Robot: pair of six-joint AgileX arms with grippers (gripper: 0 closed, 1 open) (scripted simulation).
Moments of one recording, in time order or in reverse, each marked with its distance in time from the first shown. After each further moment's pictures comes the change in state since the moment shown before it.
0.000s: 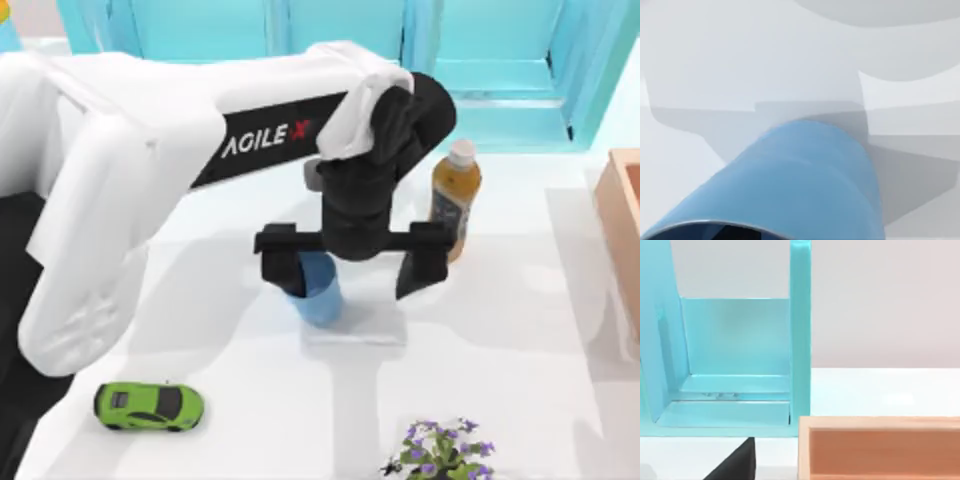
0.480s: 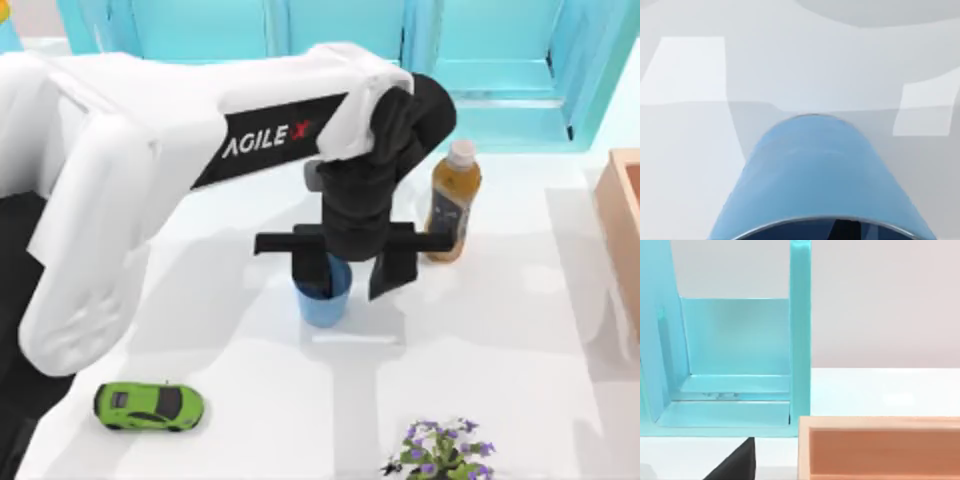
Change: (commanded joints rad) left arm 0.000 0.000 0.000 0.000 0.000 0.000; right arm 0.000 0.000 0.000 0.000 0.000 0.000
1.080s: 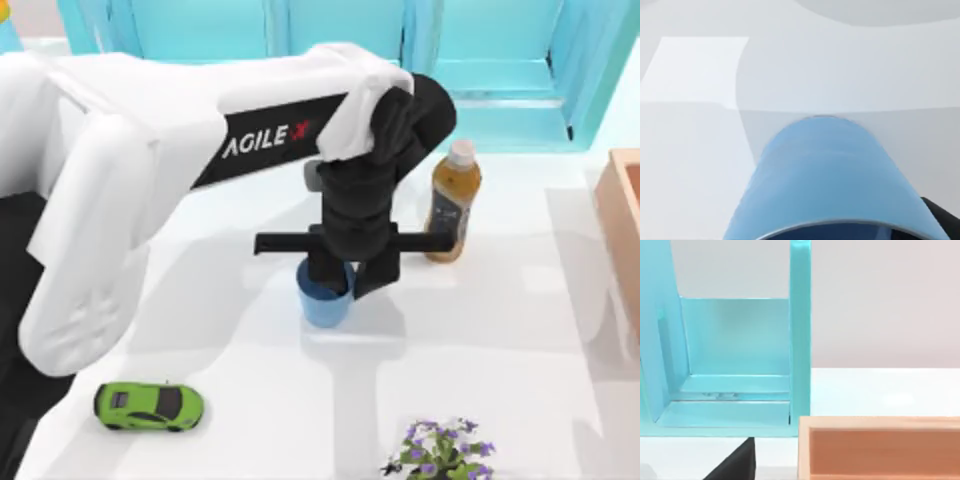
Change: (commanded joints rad) left arm 0.000 0.000 0.000 0.000 0.000 0.000; right arm 0.000 0.000 0.000 0.000 0.000 0.000
